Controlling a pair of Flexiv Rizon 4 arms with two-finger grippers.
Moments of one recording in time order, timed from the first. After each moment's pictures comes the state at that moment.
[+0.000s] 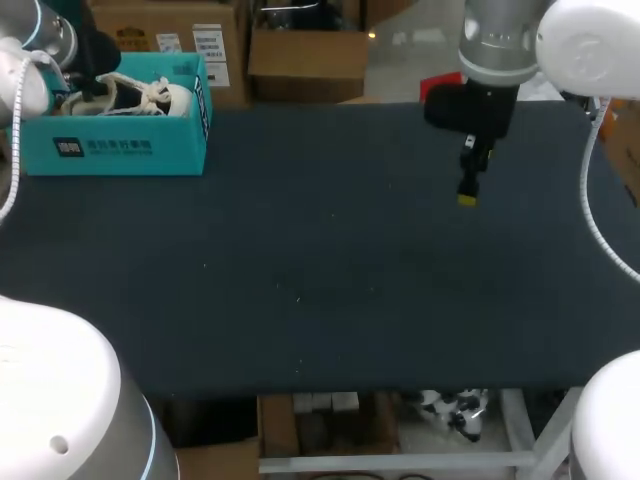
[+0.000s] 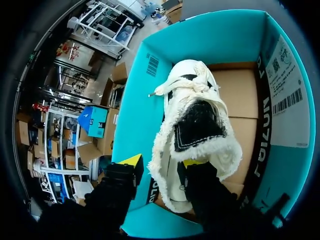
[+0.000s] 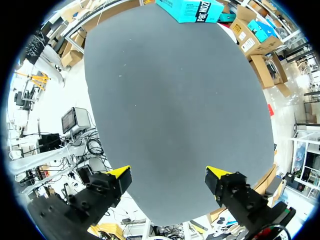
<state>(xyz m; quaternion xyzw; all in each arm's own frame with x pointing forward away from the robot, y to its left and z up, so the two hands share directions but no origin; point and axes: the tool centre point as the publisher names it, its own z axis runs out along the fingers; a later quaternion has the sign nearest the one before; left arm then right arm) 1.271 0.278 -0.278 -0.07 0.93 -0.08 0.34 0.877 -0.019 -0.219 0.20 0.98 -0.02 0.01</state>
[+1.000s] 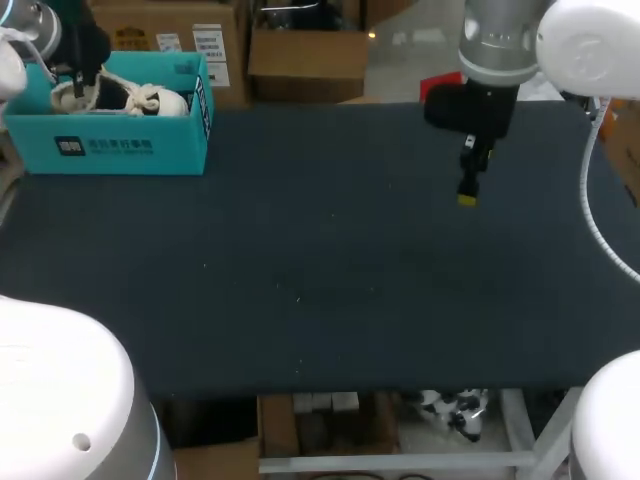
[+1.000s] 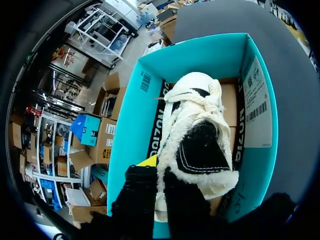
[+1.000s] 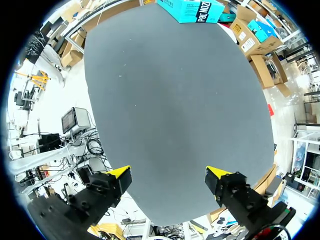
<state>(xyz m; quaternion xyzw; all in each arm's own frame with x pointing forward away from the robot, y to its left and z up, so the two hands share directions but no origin) 1.241 0.272 -0.259 -0.05 0.95 -0.12 0.30 0.877 -0.019 -0.220 0.20 0.98 -0.02 0.01</state>
